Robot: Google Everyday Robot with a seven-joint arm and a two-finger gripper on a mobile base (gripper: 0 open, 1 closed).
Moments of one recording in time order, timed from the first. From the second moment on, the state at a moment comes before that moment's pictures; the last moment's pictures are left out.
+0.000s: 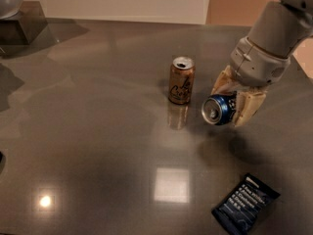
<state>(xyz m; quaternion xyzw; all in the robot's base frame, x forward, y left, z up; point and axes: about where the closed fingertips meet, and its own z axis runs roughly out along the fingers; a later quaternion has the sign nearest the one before) 0.467 -0.160 0.892 -0.84 0.53 0.09 0.10</state>
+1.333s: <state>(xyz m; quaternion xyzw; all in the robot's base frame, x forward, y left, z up) 0.482 -0.155 0.922 -0.57 0.67 0.34 0.31</state>
